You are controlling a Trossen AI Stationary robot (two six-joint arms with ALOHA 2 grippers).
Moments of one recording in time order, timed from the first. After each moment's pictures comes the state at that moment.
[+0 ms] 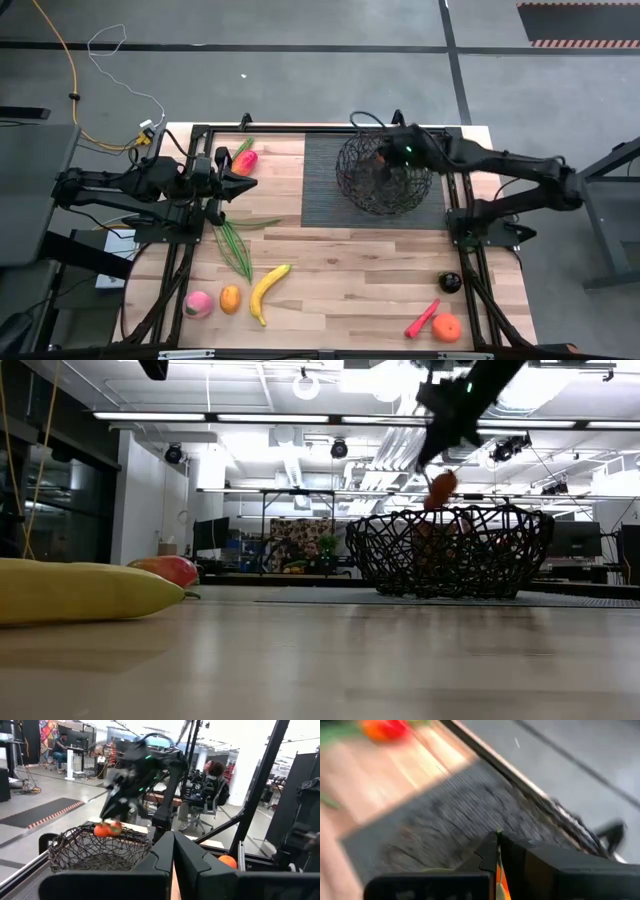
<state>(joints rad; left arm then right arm) 0.04 0.58 0.63 0.01 -0.15 -0.17 -0.36 1.22 1.04 -0.61 0.28 0.22</state>
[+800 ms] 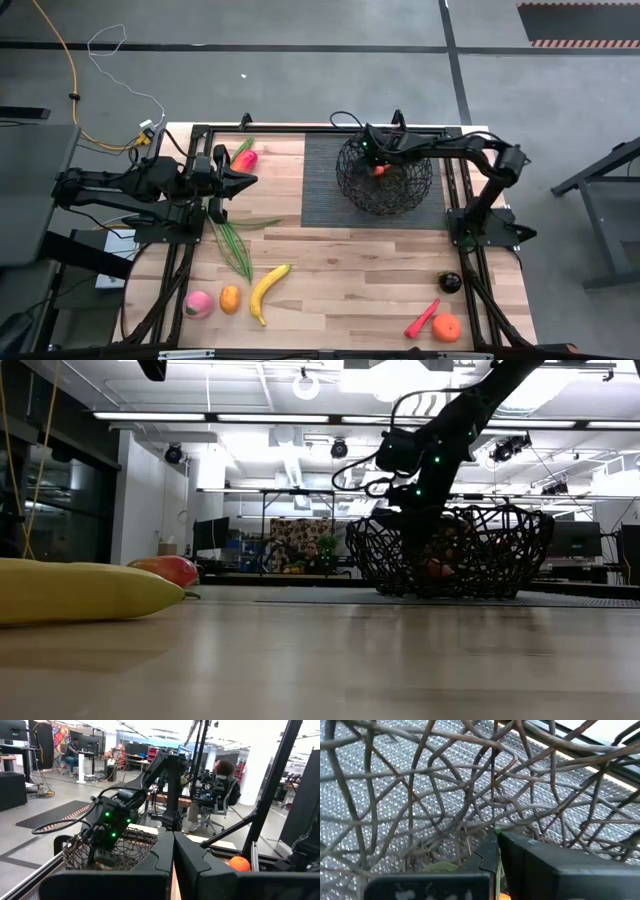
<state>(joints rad) 0.04 0.58 0.63 0.00 -0.20 -0.14 -0.51 1.71 1.03 -0.40 0.29 0.50</state>
